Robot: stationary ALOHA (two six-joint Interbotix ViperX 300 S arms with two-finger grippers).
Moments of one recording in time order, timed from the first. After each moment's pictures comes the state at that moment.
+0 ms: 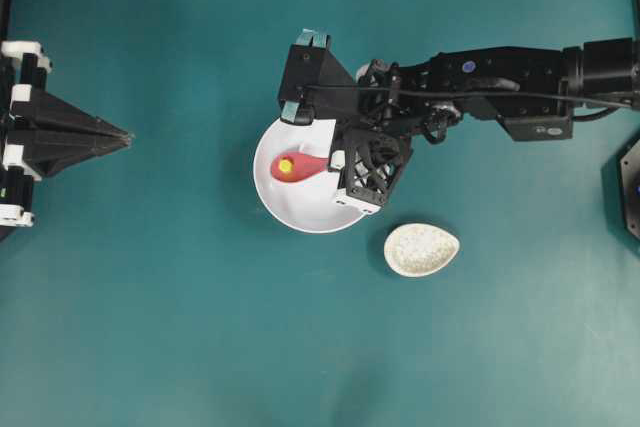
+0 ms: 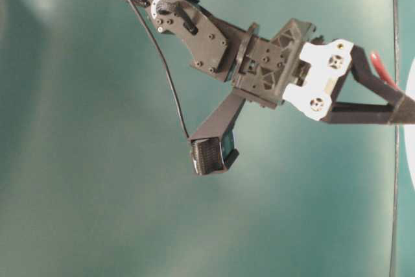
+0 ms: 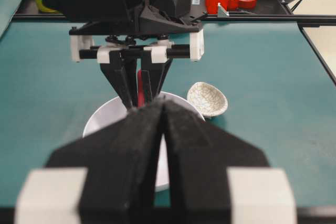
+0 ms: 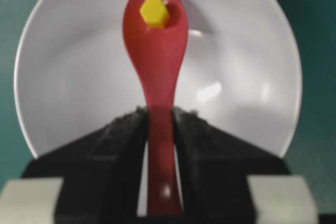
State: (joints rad) left arm 0.00 -0.96 1.20 0.01 -0.18 -0.01; right arm -0.11 0.13 0.32 0.18 0.60 0.02
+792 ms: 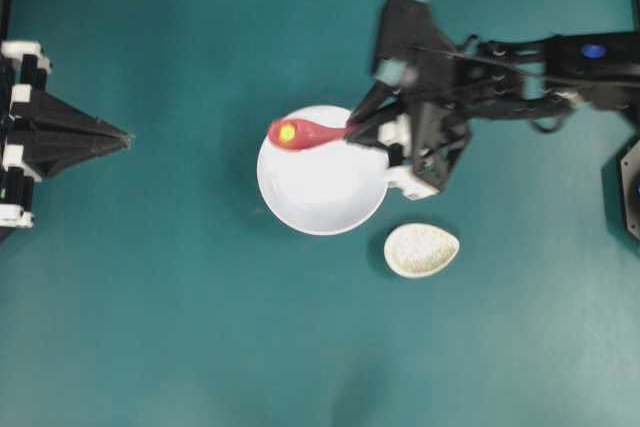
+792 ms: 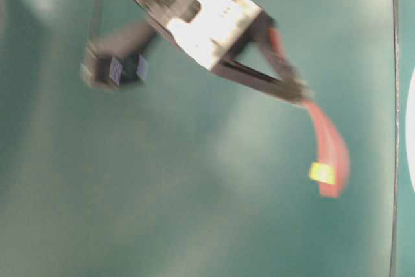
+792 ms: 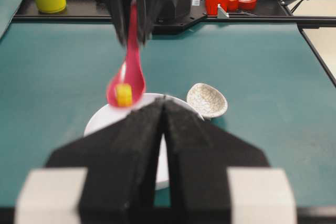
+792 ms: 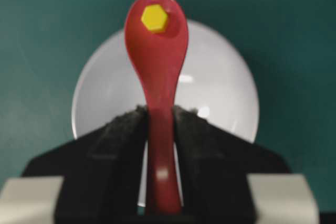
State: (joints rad) left arm 0.00 -0.96 1.20 0.01 -0.19 -0.01; right arm -0.11 -0.22 0.54 0.18 0.33 0.02
